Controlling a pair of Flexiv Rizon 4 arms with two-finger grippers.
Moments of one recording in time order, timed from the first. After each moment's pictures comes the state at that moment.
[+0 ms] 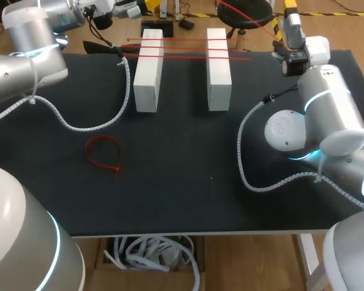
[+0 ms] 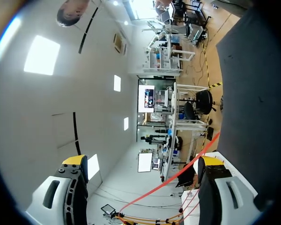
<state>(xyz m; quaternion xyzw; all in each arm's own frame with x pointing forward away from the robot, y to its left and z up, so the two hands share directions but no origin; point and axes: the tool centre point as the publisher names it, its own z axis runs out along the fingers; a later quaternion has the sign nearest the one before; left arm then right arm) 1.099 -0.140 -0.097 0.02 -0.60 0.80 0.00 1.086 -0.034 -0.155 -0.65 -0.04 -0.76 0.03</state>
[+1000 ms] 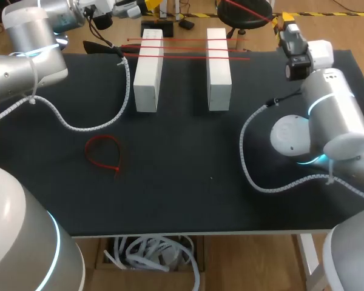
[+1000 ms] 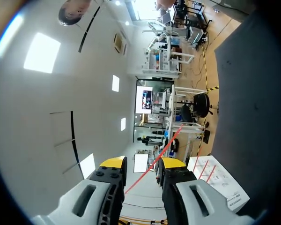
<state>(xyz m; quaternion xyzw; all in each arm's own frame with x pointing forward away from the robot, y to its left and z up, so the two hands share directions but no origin) 1.099 -0.140 -0.097 0.02 -0.60 0.80 0.00 1.079 -0.045 -0.166 -0.66 -0.05 -0.75 0.01</state>
